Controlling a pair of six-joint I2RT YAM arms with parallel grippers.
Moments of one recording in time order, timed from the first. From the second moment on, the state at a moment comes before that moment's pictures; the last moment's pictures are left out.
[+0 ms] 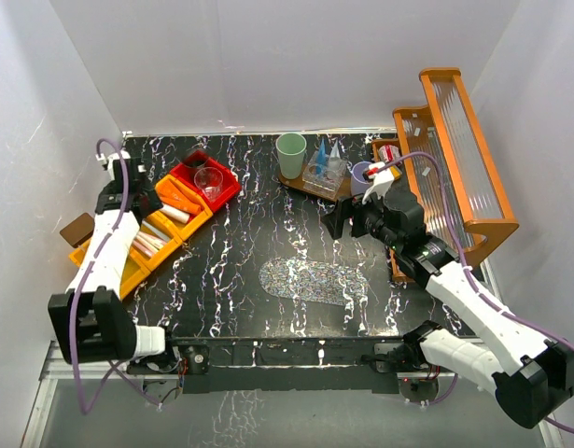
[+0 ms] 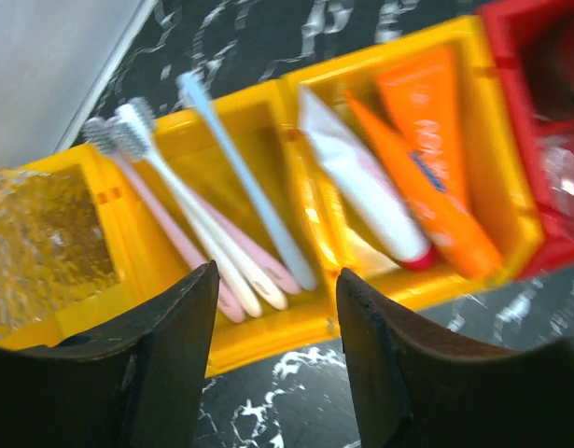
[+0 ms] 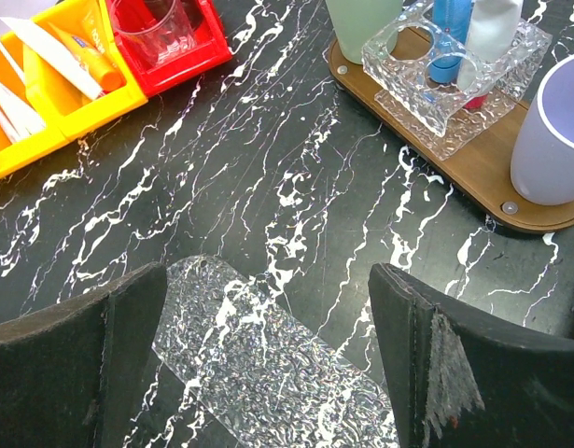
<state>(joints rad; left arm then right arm) 0.06 1.30 1.09 -0.57 -0.36 -0.32 0.50 0.95 0.80 -0.16 -0.09 0.24</state>
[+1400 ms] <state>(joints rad) 0.24 1.73 1.19 -0.43 -0.38 -0.45 0.50 0.94 0.77 -0.16 -0.11 0.24</state>
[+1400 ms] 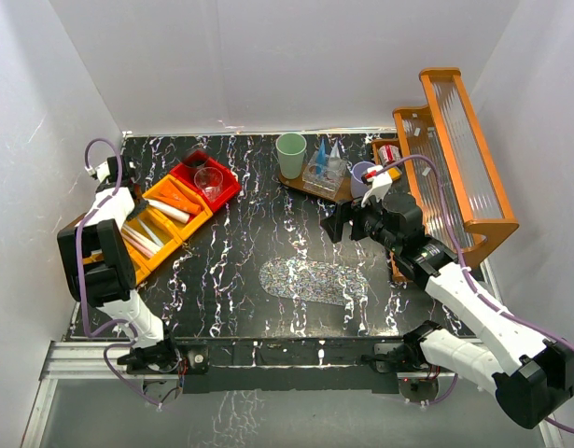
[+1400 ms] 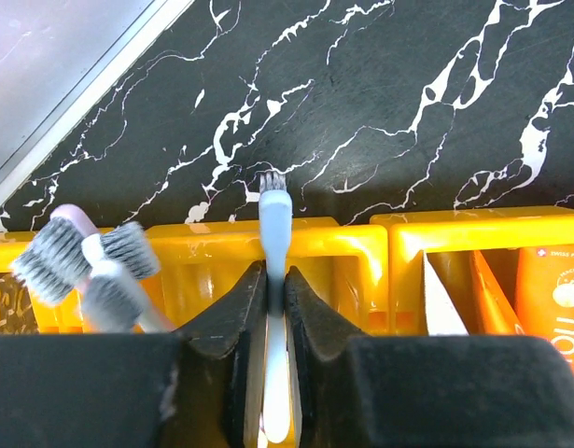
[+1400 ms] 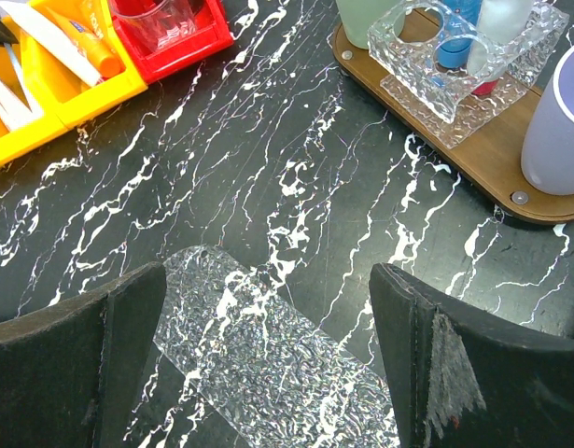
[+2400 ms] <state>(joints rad) 0.06 1.21 0.95 0.22 0.78 -0.55 0.50 1.07 0.80 -0.02 -0.56 0.37</state>
